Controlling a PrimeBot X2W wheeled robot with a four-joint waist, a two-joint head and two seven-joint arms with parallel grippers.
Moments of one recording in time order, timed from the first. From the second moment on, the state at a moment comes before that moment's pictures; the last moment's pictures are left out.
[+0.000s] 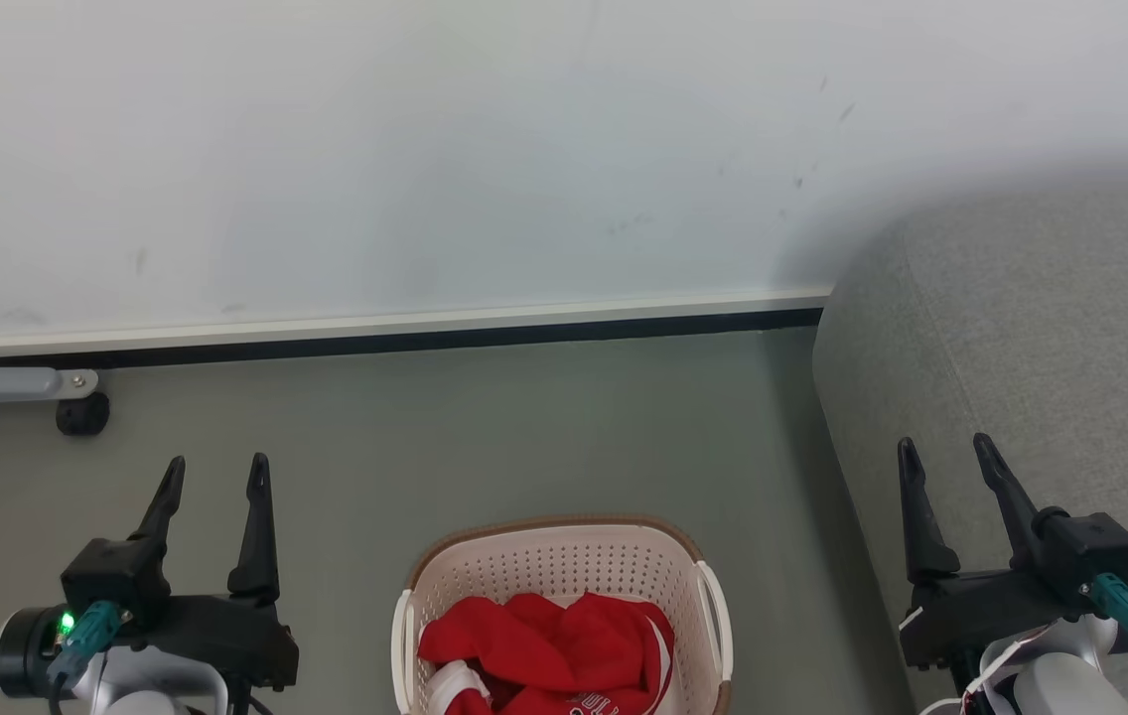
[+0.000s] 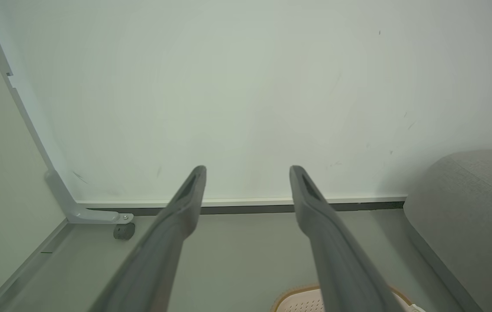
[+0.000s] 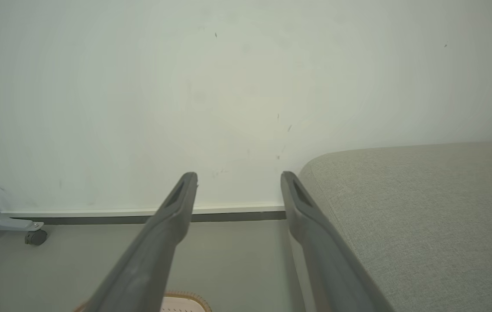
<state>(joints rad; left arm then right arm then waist) -0.19 0.26 -0.22 0.27 -0.43 0.12 -0.19 -0.22 -0.23 0.29 0.29 0.37 -0.11 -0.25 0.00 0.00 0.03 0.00</state>
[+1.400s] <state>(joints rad) -0.54 0.18 -0.58 0.63 -0.23 -0.07 0.02 -0.55 -0.11 0.32 0.16 0.31 -0.12 -0.25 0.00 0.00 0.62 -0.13</state>
